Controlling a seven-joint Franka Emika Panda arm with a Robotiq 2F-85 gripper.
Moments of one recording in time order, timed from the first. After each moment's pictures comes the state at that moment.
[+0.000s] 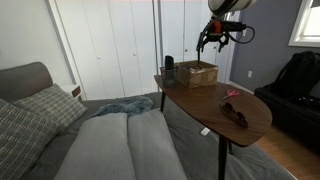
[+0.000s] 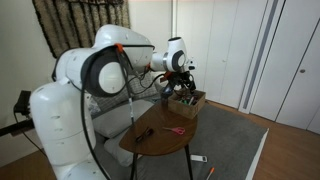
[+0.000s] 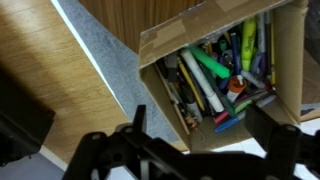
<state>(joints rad) -0.12 0.06 0.08 -1.84 -0.16 2.27 0.52</state>
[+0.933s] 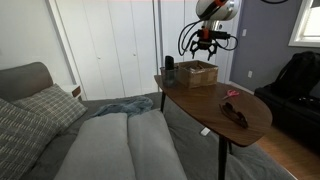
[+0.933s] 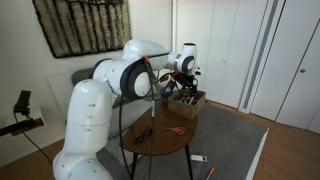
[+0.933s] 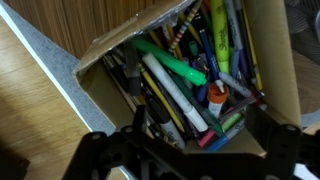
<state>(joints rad) -0.06 0.36 0.00 -1.49 0.05 2.09 0.45</state>
